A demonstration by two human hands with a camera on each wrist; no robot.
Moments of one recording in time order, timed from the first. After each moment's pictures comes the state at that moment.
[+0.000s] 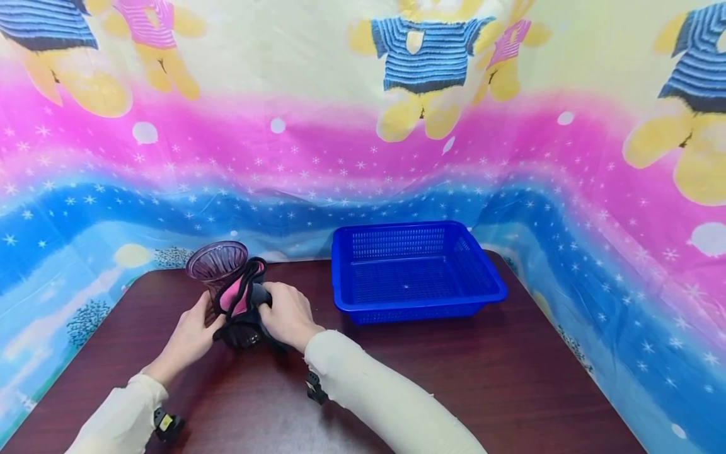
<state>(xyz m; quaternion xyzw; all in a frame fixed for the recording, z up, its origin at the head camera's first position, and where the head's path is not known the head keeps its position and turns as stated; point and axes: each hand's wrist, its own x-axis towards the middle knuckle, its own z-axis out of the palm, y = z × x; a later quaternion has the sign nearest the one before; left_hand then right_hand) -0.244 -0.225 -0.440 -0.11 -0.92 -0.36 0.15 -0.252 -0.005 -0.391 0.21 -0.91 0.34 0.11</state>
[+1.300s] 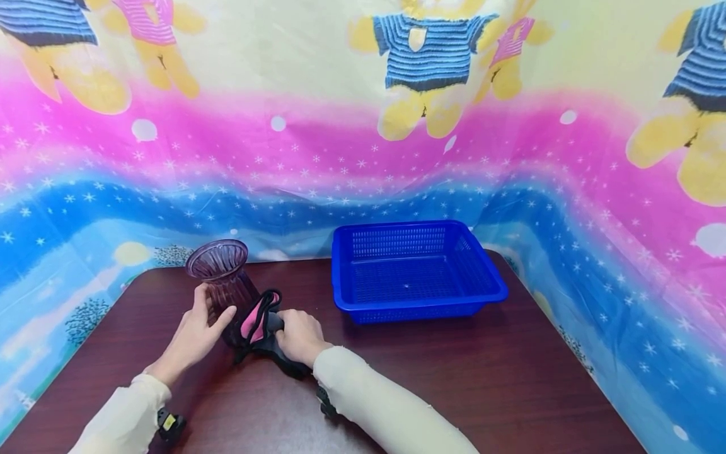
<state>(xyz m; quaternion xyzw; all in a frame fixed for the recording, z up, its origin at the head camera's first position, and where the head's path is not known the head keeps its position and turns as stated) -0.244 -0.224 -0.448 -0.09 -0.91 -0.36 0.15 -0.250 0.006 -0.447 0.19 -0.94 0.29 0.02</state>
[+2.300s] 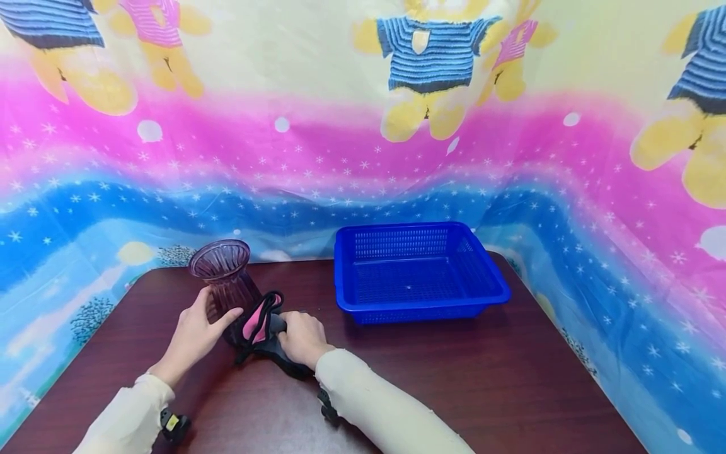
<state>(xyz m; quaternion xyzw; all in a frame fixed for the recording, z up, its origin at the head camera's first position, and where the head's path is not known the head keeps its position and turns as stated) -0.241 -0.220 -0.440 -0.06 -0.92 -0.35 0.18 -0.249 0.005 -0.454 0.18 -0.95 0.27 0.04</state>
